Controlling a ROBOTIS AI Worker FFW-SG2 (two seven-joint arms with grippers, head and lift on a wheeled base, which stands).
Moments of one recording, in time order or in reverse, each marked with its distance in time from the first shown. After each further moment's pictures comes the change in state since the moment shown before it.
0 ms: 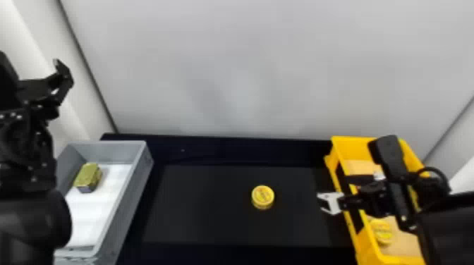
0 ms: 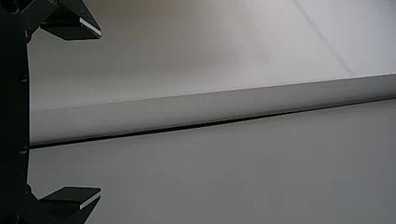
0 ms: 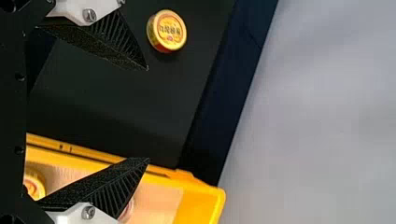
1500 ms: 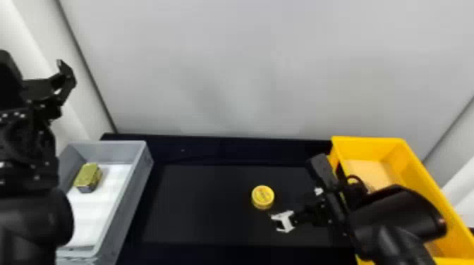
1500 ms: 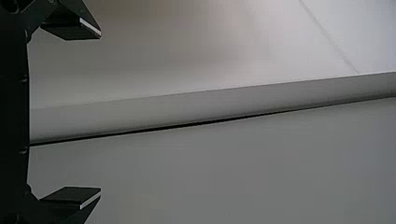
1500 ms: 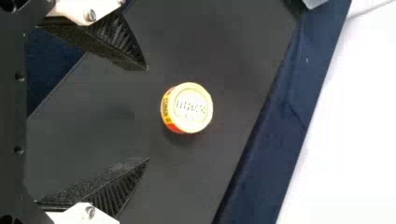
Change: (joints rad) left arm -0.008 0.000 -0.005 0.011 -0.001 0.005 -0.004; right arm -0.167 0.086 0.197 0.450 0.008 -0.191 0.076
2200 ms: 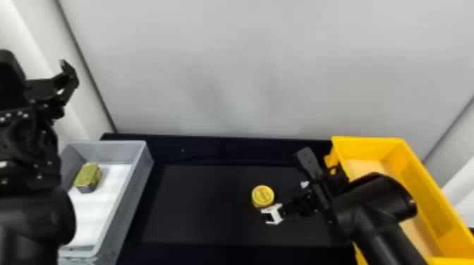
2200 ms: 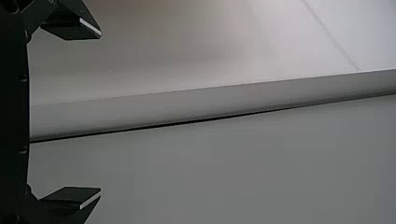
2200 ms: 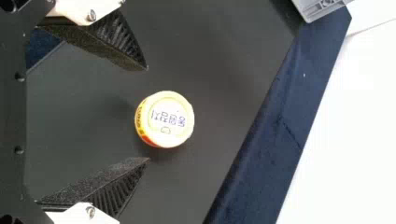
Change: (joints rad) left arm -0.002 0.000 -0.007 0.006 -0.001 -0.001 0.001; right arm -0.135 0.046 0.036 0.241 0.000 -0.111 0.030
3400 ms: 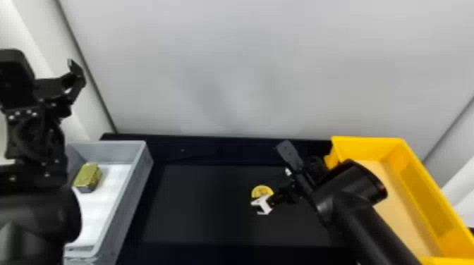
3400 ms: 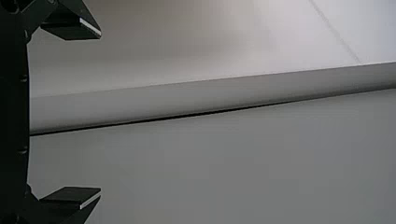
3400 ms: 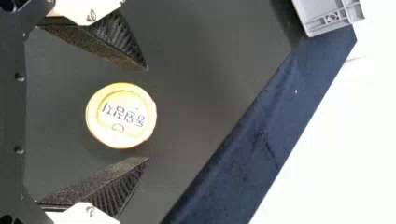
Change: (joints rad) left arm -0.009 0.000 -0.018 0.016 -0.004 -0.004 0.003; right arm -0.160 0.067 0.053 0.317 0.096 -0.260 -0.005
